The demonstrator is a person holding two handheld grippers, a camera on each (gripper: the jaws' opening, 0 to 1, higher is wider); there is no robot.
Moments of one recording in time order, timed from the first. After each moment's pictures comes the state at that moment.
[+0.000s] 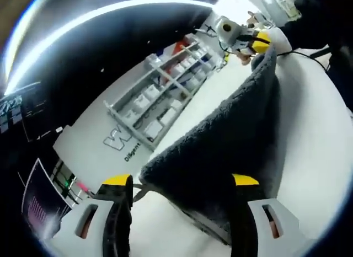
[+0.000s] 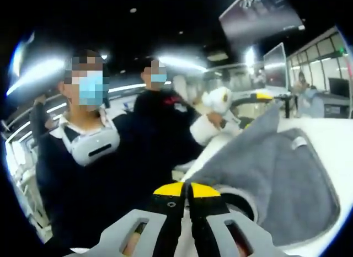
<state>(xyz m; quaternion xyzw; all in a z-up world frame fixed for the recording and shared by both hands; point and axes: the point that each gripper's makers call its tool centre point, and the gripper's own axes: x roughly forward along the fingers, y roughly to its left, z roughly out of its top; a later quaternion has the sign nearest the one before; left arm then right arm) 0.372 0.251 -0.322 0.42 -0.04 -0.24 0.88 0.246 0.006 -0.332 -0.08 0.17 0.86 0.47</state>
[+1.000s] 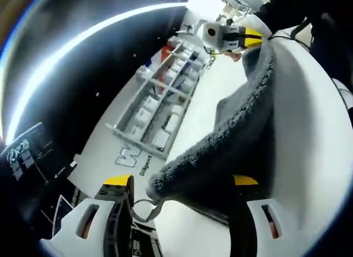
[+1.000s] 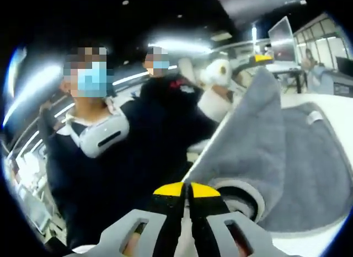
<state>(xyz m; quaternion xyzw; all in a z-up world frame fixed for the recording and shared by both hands) 0.343 0.239 -0.296 0.52 -0.09 -0.23 0.82 0.234 -0.008 -0.359 -0.11 0.24 0.87 0.42</state>
